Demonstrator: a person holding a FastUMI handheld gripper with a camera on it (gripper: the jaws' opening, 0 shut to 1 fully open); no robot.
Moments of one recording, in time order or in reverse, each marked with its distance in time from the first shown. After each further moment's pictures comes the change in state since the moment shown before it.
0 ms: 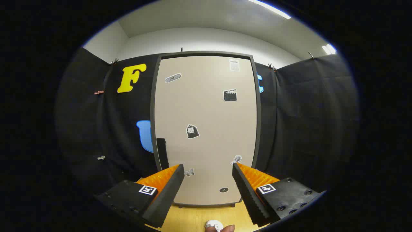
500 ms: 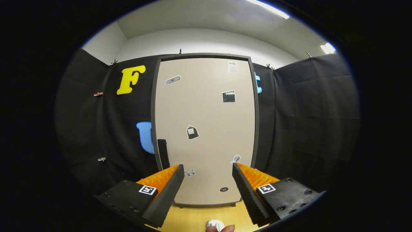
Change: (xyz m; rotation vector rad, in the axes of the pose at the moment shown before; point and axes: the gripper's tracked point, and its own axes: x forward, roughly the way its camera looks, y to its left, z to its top) arm -0.006 0.003 0.009 0.008 -0.006 -0.008
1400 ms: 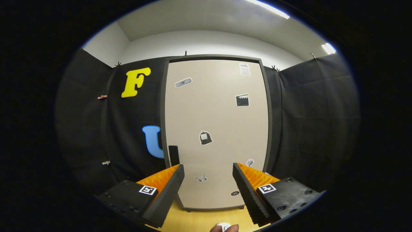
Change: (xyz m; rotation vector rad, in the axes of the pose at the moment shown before) arm 0.027 0.057 0.014 0.012 -0.040 0.045
